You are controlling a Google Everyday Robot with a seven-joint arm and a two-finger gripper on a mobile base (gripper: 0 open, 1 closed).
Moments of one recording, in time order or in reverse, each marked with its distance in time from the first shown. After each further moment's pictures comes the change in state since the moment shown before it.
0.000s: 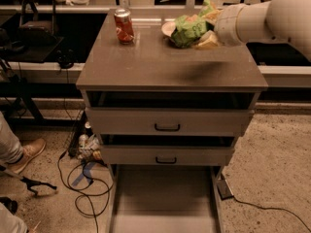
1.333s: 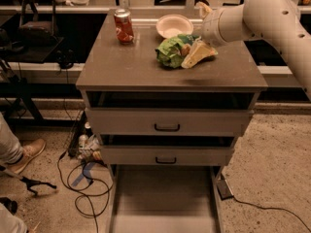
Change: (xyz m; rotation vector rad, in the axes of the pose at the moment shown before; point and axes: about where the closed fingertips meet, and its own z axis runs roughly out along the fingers) arm 0.008 0.011 0.060 -0.100 0.022 0.036
